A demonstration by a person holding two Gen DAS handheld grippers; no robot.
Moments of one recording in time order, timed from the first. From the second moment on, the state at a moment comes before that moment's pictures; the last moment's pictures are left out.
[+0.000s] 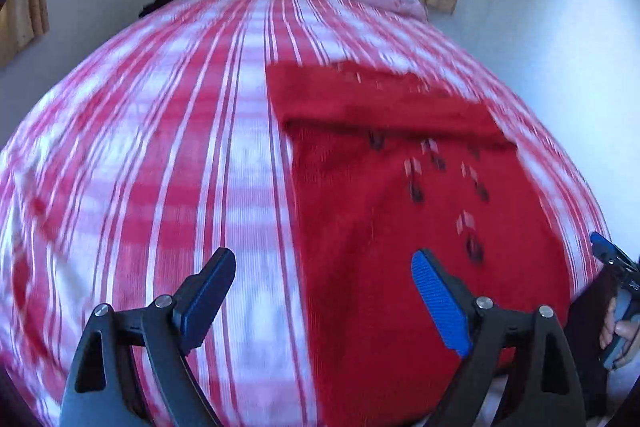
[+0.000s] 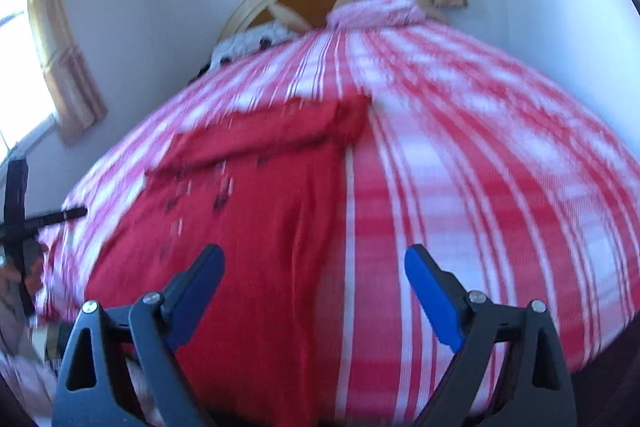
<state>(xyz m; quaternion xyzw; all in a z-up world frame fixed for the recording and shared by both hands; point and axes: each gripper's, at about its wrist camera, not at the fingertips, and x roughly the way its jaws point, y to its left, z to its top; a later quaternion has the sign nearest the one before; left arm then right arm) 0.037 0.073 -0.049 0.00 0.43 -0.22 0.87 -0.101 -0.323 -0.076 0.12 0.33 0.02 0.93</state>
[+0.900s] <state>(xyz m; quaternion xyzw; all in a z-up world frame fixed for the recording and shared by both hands) -0.048 0.043 -0.111 0.13 0.47 -0.22 0.85 -0.141 -0.284 -0.133 0.10 0.43 0.07 0.90</state>
